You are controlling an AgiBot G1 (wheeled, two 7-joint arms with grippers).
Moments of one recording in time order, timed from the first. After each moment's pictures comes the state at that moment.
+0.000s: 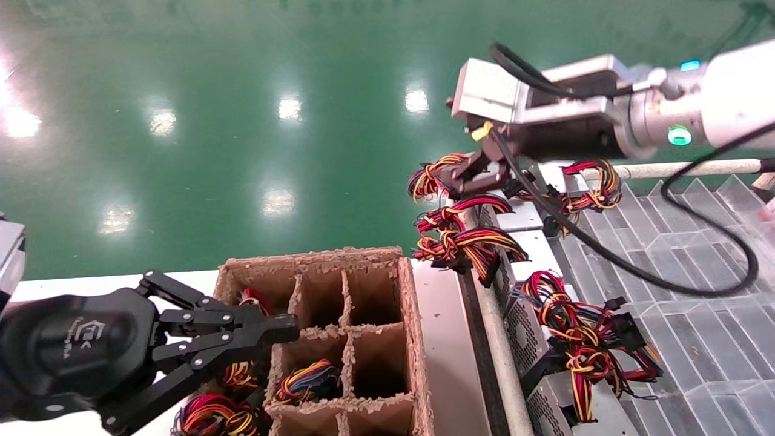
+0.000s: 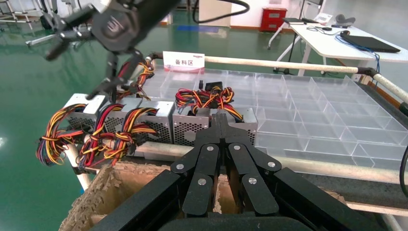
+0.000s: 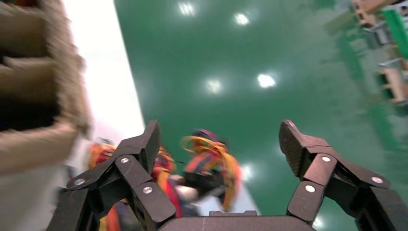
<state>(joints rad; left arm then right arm) -1.11 0.56 0.43 -1.26 0.63 1.44 -0.11 1.85 -0.87 -0.91 1.24 -1.60 -1.08 0.41</state>
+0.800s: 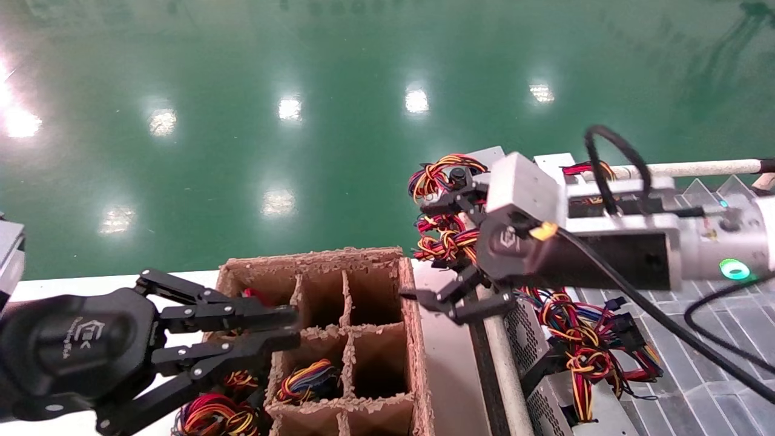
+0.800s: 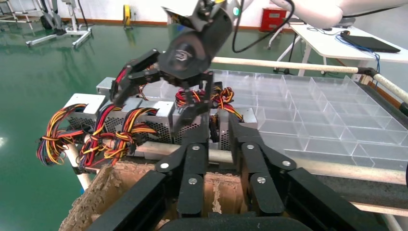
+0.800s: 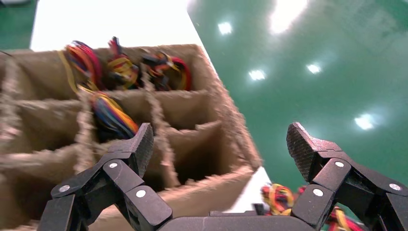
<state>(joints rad) -1.11 0.56 0.43 -1.26 0.63 1.44 -0.11 1.50 -0.76 -0.62 1.26 -1.20 -1.27 0.31</state>
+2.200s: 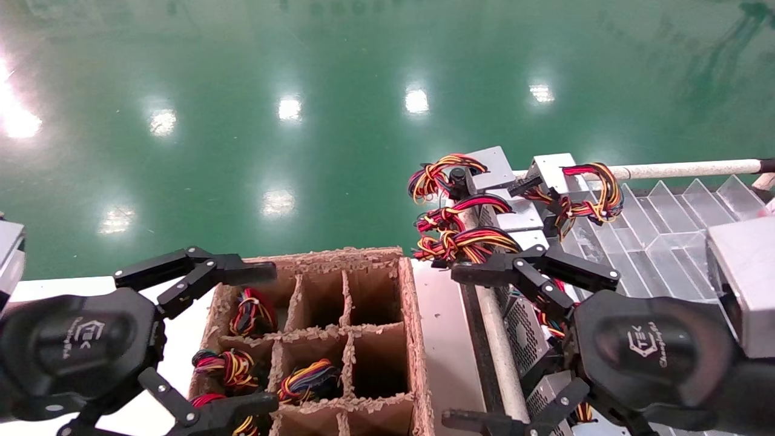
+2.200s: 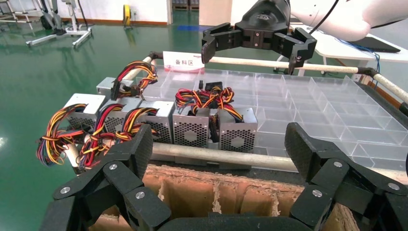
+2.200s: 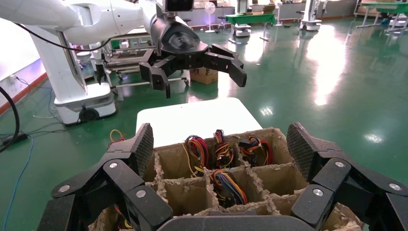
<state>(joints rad) -1.11 0.56 0.43 -1.26 0.63 1.44 -0.11 1.05 -0.60 -0.26 1.29 -0.71 -1.51 0.18</state>
